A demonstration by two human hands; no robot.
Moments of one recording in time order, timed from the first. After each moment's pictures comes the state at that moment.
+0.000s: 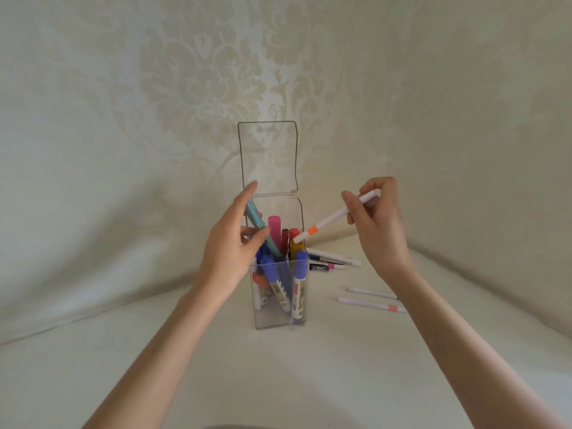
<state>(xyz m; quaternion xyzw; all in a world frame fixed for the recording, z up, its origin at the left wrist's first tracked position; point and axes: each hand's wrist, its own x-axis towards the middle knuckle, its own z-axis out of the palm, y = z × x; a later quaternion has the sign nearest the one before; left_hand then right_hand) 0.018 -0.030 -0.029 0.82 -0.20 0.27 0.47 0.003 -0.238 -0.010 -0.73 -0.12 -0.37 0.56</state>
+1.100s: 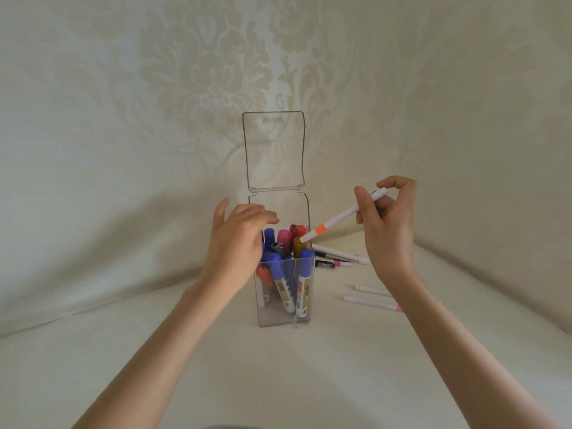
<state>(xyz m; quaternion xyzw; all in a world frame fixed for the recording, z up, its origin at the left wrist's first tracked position) 0.024 -0.029 -0.029 0.89 -0.21 0.33 0.21 0.007 -0.231 -0.017 -0.69 -0.09 -0.39 0.60</state>
